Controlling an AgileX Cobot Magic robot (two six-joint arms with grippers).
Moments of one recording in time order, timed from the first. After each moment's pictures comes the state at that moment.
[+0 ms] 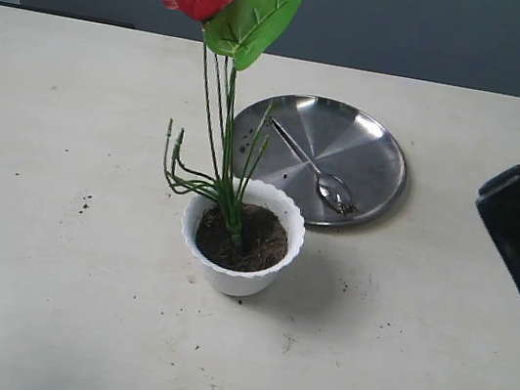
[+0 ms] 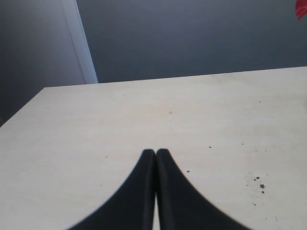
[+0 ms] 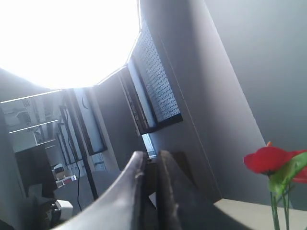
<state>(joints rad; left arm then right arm) 0.05 0.01 0.00 0.08 0.24 0.01 0.73 0.78 -0.01 -0.34 -1.21 0.68</state>
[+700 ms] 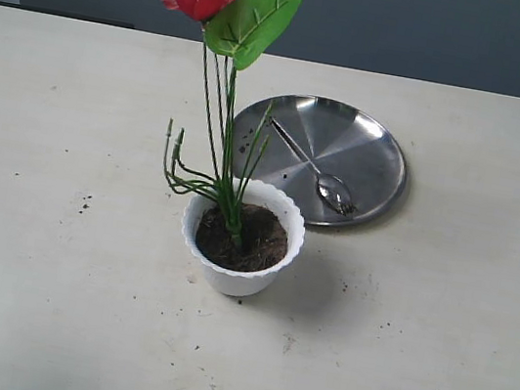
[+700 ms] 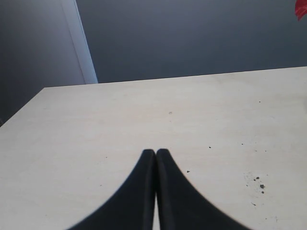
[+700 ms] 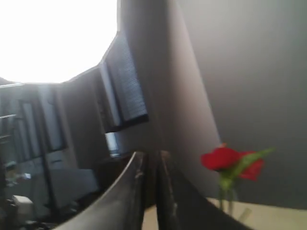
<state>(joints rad) 0.05 0.01 0.00 0.08 0.24 0.01 0.72 0.44 -0.01 -0.32 -0.82 0.68</state>
